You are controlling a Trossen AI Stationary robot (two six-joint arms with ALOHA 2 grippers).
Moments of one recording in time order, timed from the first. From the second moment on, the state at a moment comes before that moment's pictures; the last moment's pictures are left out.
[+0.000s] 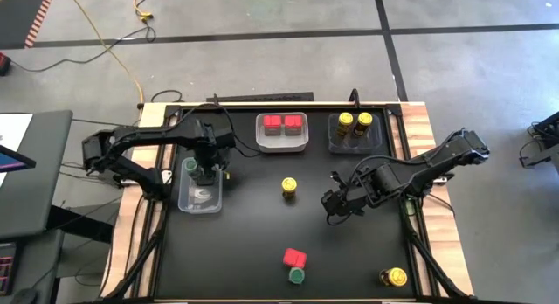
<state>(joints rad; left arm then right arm) 0.38 1.40 0.96 -1.13 0.03 0.31 0.39 1.43 1.29 -1.11 0.44 1.26</state>
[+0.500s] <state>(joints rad) 0.38 1.41 0.96 -1.14 0.02 0.32 0.39 1.43 1.29 -1.11 0.44 1.26</state>
